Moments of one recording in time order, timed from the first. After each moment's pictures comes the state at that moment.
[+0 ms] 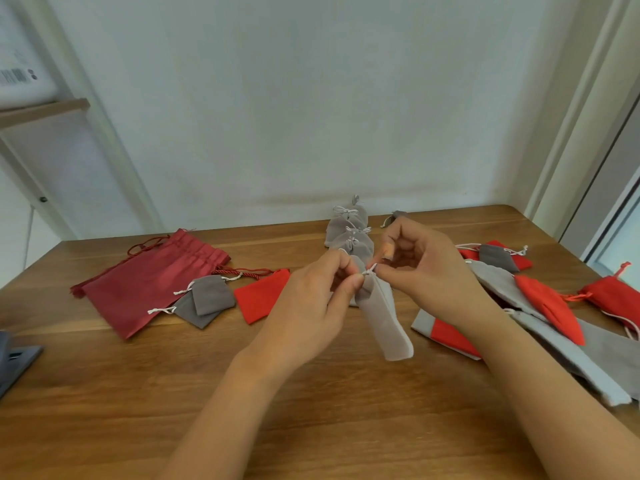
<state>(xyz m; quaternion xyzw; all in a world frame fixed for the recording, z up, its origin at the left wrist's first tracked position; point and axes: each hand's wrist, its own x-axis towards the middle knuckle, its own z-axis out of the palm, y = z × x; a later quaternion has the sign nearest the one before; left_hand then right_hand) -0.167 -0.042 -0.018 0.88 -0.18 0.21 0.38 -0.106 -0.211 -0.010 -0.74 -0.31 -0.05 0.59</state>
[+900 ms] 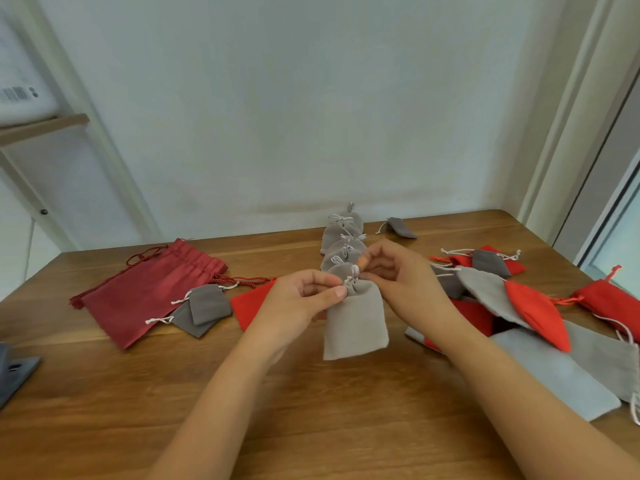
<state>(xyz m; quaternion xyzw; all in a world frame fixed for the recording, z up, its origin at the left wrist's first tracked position) -0.148 -0.030 -0.028 0.75 0.03 0.01 0.66 -0.091 -0.199 -0.038 -0.75 -0.24 -0.02 0.61</state>
